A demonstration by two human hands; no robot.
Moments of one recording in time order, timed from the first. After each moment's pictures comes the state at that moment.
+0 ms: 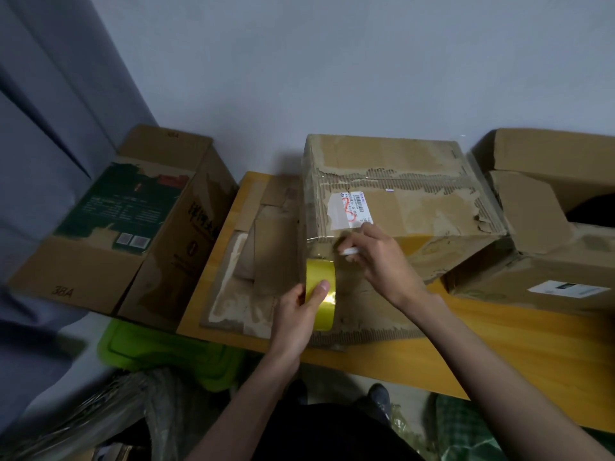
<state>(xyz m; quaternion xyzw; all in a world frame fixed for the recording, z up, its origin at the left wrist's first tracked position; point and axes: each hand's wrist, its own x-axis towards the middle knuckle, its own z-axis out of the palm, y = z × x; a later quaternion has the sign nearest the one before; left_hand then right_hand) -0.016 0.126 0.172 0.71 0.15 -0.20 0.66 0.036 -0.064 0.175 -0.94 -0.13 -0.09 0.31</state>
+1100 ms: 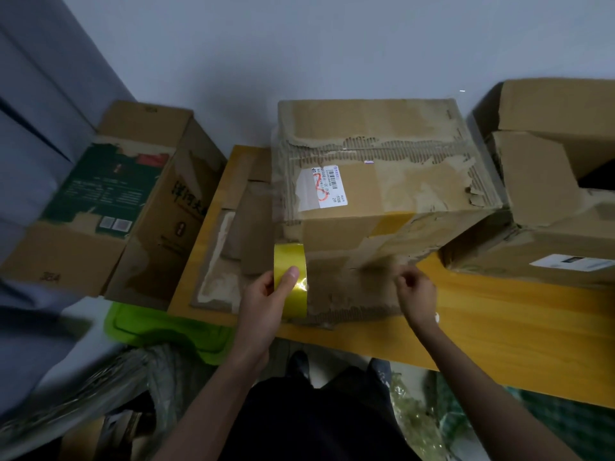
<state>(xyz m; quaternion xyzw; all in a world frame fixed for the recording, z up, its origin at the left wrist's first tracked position) -0.025 0.112 0.178 0.71 0.15 -0.18 0.67 -0.038 -0.152 0.026 -0.85 0.30 -0.02 0.43</state>
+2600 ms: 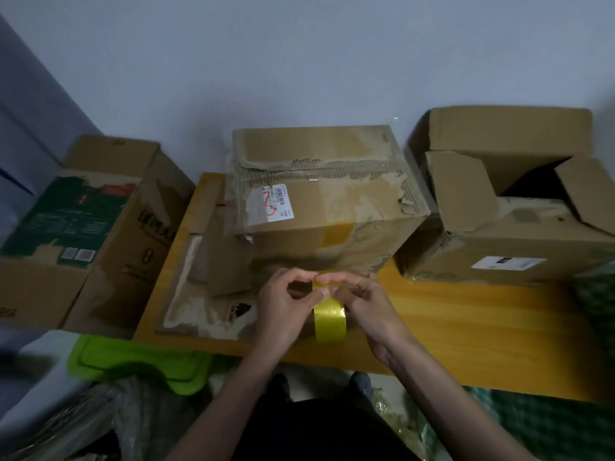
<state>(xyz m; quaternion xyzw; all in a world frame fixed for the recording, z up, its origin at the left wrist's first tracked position) -0.024 0.025 0.164 0.84 -0.05 -0.09 0.53 -0.066 -0.126 0.172 -0.69 0.21 0.06 0.69</state>
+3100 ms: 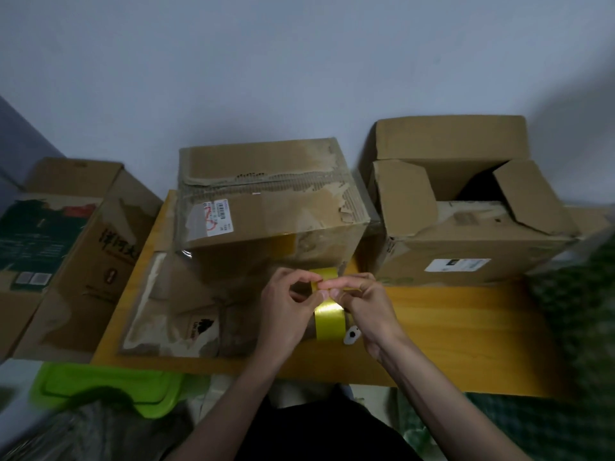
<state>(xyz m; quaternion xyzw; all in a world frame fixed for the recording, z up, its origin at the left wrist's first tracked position) -0.047 -0.076 0.180 0.85 -0.09 -0.06 0.51 -0.090 -0.216 0.183 -0.68 0.23 -0.01 0.70</state>
